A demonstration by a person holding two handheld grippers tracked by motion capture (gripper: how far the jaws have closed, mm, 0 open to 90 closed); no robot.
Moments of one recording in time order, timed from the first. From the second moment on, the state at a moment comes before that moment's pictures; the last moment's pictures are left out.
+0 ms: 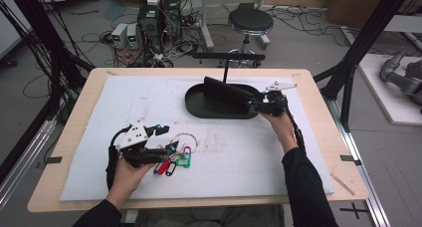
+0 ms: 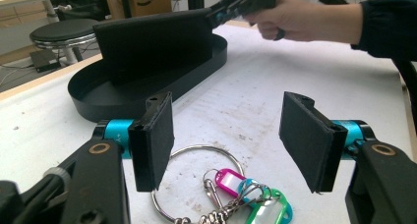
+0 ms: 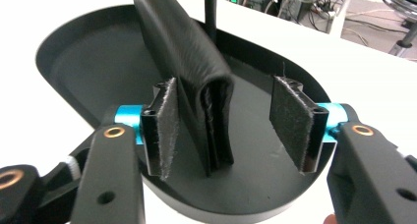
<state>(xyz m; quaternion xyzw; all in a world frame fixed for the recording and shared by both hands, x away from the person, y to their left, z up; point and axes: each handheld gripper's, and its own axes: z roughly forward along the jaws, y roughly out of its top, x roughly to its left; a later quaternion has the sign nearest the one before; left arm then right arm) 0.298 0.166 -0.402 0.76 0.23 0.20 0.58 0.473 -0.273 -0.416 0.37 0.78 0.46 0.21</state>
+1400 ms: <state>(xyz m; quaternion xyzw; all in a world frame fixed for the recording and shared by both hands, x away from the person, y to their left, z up) 0.317 0.178 -0.399 0.73 0.27 0.21 0.59 0.343 -0.343 -0.393 0.36 0.74 0.52 0.22</state>
